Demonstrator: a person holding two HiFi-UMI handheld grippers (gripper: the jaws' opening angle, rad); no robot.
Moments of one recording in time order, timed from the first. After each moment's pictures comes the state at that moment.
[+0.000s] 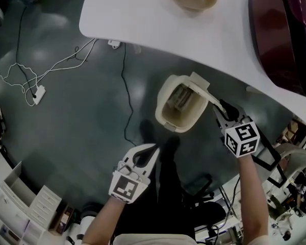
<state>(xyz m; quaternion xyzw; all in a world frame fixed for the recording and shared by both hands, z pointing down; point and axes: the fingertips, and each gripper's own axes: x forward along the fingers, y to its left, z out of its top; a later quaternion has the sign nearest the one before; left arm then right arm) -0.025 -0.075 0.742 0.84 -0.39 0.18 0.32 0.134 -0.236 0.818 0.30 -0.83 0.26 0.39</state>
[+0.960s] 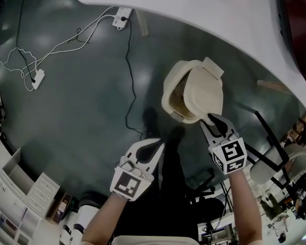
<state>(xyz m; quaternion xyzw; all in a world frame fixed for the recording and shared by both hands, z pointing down) -0.022 -0.042 0.785 0.83 -0.40 0.18 0.34 0.091 -0.116 0.866 0.22 -0.85 0.27 0.40</state>
